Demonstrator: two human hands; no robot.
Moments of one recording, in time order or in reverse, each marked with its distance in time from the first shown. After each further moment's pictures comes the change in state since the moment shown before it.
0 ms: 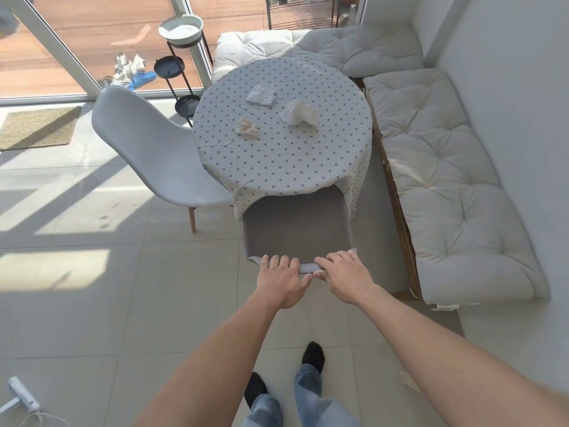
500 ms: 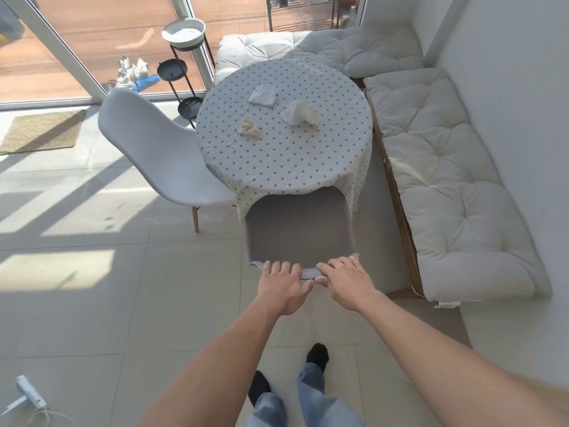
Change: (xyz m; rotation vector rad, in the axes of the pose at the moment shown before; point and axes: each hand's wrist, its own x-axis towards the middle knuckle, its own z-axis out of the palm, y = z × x) left_hand -0.020 0.001 0.013 0.018 0.004 0.009; right_hand -0.022 -0.011 0.007 0.001 -0.019 -0.005
